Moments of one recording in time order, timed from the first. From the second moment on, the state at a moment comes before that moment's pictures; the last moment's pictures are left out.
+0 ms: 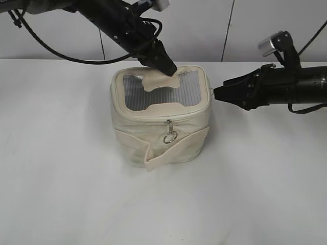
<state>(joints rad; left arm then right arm) -0.43 2.31 -2.06 -0.76 1.15 0.99 0.04 1.89 -0.90 1.75 0.77 -2.15</state>
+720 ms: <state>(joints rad) -0.43 2.31 -2.06 -0.76 1.15 0.99 0.11 1.99 -1.03 1.67 0.61 -2.18</state>
